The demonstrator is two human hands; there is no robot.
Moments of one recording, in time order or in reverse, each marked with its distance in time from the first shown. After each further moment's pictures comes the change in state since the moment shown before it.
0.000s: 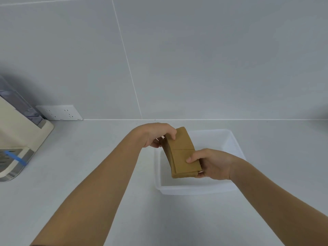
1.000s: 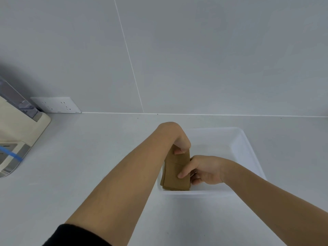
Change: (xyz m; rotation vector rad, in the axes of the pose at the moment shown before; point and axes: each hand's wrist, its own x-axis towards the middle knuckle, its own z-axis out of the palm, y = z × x) left_hand 0.019 0.038 0.036 1.053 -0.242 -0.172; right_hand 0.050 0.008 0.007 -0.152 -0.084 0.190
